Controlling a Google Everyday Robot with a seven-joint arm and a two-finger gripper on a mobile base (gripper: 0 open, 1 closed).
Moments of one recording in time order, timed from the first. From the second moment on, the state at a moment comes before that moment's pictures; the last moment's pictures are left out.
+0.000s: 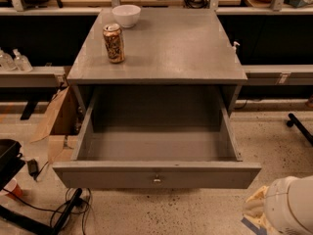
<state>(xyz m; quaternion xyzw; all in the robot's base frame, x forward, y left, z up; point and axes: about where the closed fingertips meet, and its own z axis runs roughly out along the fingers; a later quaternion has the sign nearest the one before) 0.310 -0.222 0.742 -0.54 0.82 0.01 0.17</state>
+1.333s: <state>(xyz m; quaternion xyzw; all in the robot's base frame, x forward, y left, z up) 0.355 -0.222 0.603 -0.56 0.81 0.09 0.14</state>
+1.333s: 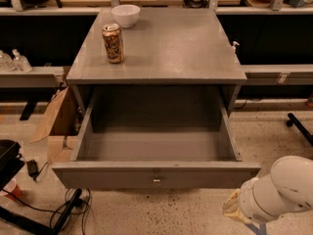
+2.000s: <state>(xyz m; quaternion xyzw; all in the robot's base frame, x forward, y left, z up) 0.427 -0.180 0.584 -0.63 0.75 0.10 0.16</state>
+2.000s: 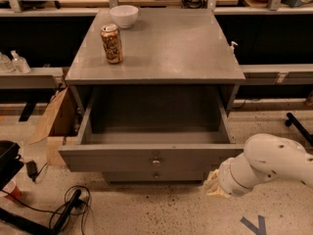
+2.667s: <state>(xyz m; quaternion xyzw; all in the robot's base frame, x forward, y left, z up) 0.469 -0.175 0.586 -0.65 0.74 0.09 0.18</state>
